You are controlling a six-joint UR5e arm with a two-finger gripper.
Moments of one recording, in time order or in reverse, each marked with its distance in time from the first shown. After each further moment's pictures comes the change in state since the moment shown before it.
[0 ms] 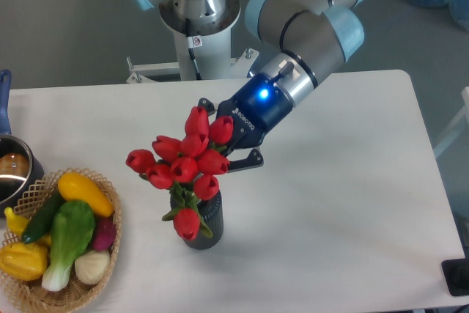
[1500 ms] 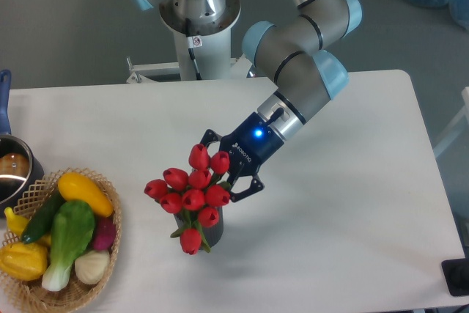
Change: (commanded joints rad) arm 0.006 -0.066 -0.071 -0.002 0.181 0.077
